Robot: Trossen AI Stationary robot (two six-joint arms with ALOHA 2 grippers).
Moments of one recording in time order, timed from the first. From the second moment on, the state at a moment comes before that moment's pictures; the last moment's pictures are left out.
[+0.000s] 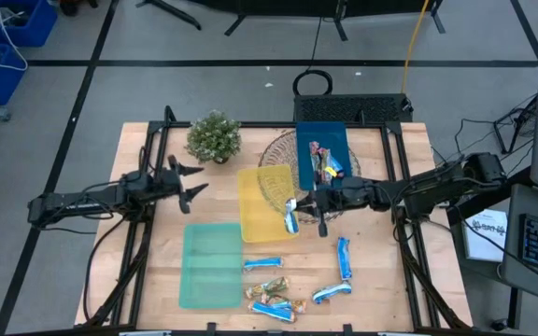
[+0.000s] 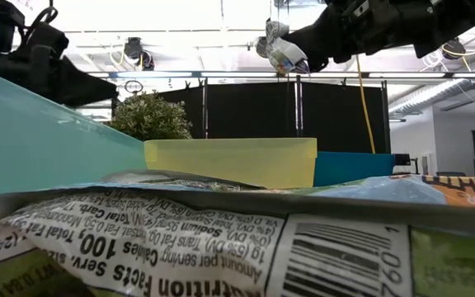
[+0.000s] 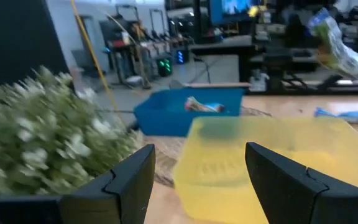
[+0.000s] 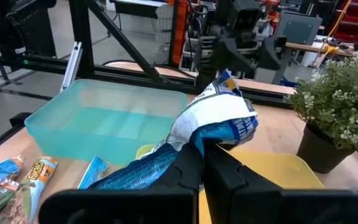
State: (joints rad) left arm 0.17 0.18 0.01 0.16 -0.16 0.11; right arm 0.08 1.31 0.57 0.57 -0.01 -0.11
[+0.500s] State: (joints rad) left arm 0.17 0.20 0.01 0.42 -0.20 -0.27; right arm 0.08 1.31 0.57 0.57 -0.01 -0.17
